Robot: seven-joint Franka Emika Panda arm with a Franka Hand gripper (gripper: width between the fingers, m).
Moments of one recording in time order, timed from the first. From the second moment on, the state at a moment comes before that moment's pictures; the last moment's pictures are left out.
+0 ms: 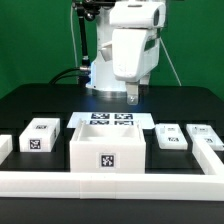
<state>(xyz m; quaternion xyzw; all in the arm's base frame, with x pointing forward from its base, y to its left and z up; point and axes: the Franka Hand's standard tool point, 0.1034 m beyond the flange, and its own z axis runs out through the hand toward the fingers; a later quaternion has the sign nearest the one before) 0.527 0.049 0.109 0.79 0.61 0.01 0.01</state>
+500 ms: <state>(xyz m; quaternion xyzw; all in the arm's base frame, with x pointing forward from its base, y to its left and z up) 0.507 0.028 0.087 0.76 0.65 -0.01 0.02</state>
